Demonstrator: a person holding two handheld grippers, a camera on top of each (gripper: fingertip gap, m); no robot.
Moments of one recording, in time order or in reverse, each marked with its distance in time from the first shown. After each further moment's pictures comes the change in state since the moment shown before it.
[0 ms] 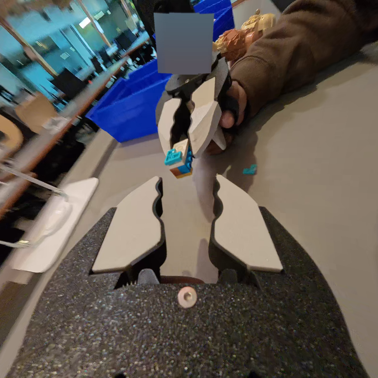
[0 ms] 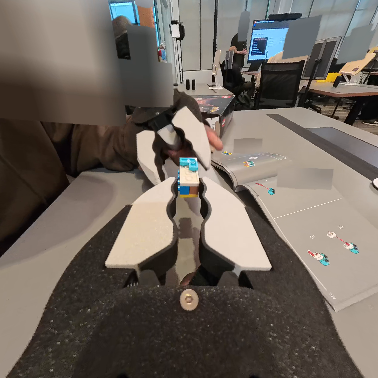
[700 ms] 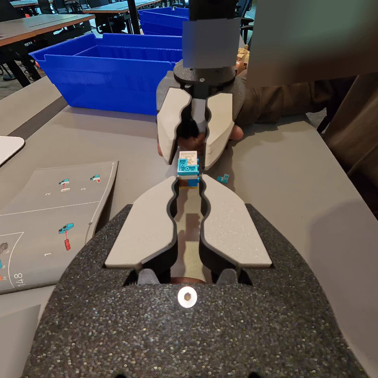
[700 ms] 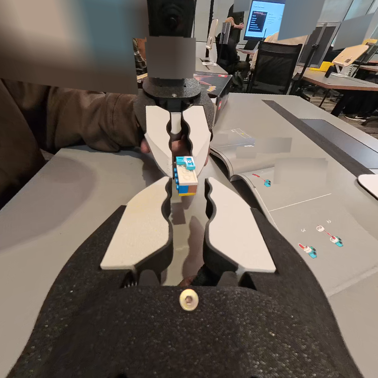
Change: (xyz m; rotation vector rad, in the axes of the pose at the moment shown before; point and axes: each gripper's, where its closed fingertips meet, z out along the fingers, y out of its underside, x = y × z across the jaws) left arm 0.007 0.010 0.004 0.017 0.188 -0.399; right arm -0.002 0.014 0.006 -0.112 0.048 -0.095
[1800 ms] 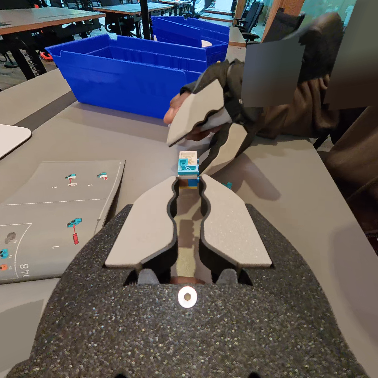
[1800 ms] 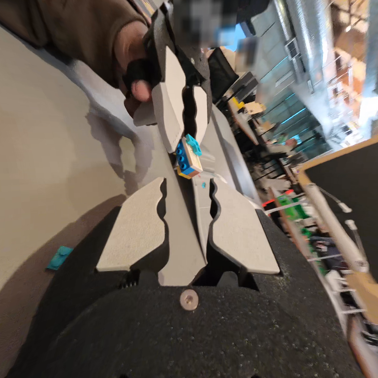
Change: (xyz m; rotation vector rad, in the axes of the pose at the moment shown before) left arm -0.011 -0.008 -0.006 0.025 -0.015 -0.088; right arm 0.018 0.001 -0.008 -0.159 0.328 -0.687
